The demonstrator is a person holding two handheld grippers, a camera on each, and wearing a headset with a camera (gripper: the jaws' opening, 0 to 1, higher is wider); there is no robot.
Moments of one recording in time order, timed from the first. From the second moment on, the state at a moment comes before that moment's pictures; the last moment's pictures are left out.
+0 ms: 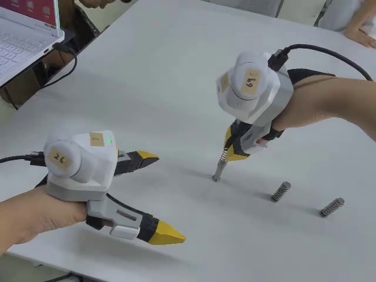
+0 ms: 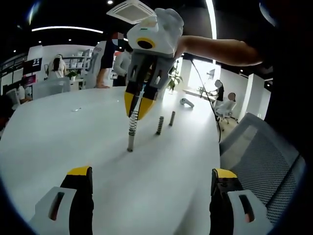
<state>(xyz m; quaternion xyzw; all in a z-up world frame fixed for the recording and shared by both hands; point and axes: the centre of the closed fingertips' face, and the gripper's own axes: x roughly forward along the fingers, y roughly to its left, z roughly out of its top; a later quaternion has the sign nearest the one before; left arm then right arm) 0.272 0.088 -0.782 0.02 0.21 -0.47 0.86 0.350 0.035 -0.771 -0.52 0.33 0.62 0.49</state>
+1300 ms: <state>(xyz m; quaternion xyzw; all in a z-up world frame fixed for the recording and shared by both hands) 0.274 0.087 -0.783 0.02 0.21 -0.47 0.86 0.346 0.034 -0.806 -0.52 0.35 0.62 0.47</state>
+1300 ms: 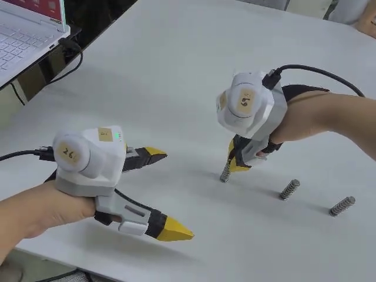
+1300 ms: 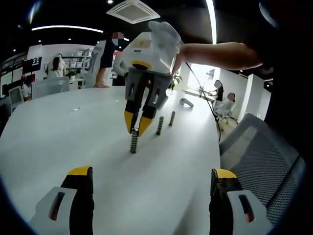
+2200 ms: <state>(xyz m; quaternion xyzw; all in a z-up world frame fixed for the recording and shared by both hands) 0.273 0.086 -0.781 0.02 0.21 -0.47 0.86 0.349 0.033 -0.813 -0.52 0.35 0.62 0.48</state>
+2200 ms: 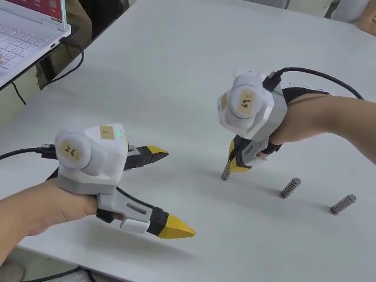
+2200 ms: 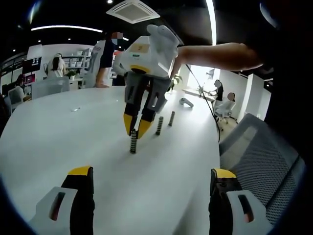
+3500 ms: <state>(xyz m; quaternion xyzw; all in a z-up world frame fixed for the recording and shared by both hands) 0.276 0.080 -0.771 0.03 0.21 -0.47 0.86 0.343 0.037 -0.799 -0.47 0.35 0.63 0.50</state>
